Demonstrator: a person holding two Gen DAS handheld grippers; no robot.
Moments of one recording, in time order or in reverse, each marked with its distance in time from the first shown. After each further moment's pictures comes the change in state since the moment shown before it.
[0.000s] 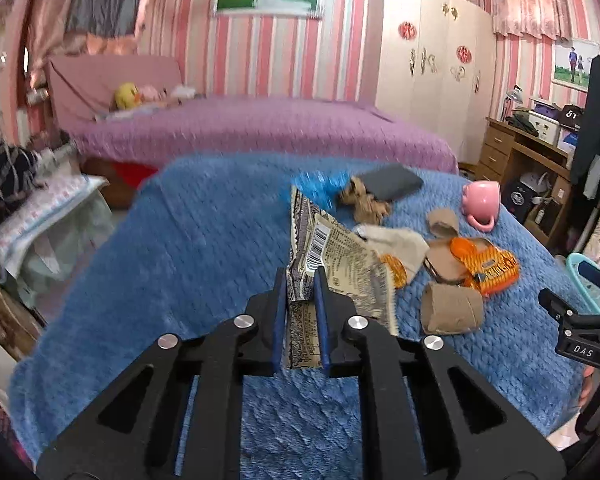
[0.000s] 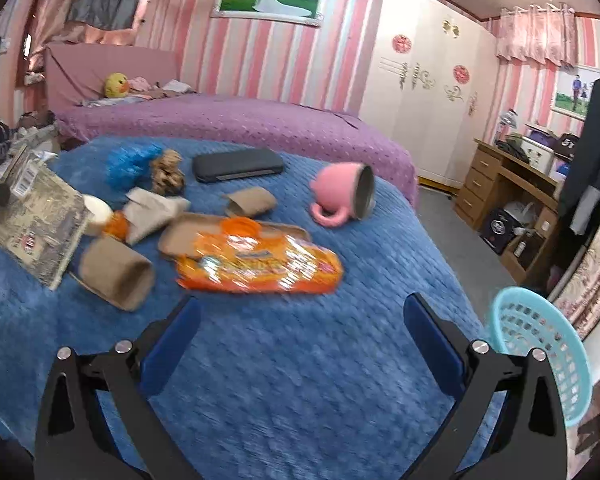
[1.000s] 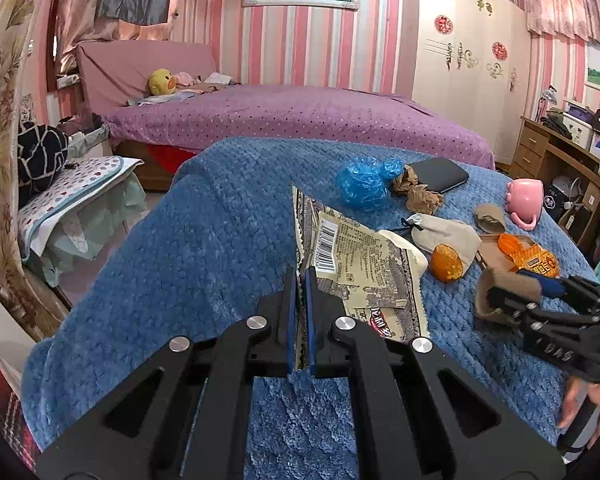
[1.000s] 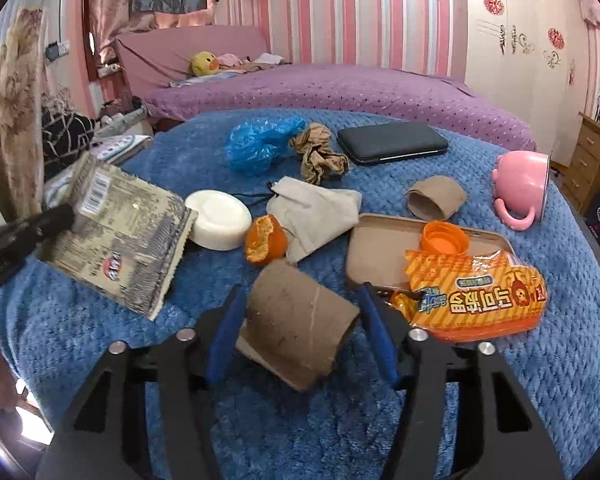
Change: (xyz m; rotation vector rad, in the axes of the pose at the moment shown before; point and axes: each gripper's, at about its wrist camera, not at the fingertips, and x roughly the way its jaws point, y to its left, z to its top) left arm 0.015 0.029 -0.009 -0.054 0.054 0.122; right arm 0.064 0.082 0.022 0.000 0.142 0.393
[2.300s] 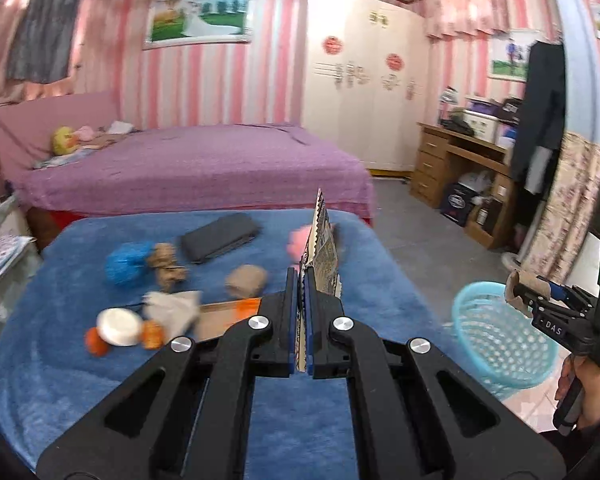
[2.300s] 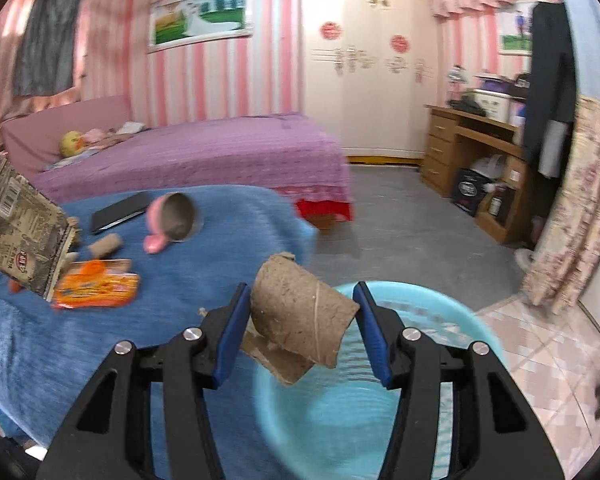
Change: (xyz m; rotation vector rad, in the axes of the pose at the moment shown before) left arm -0.099 -0.273 0.037 0.160 -0.103 -0.327; right arm -0.222 -0.317 -0.068 0.263 -0.177 -0.466
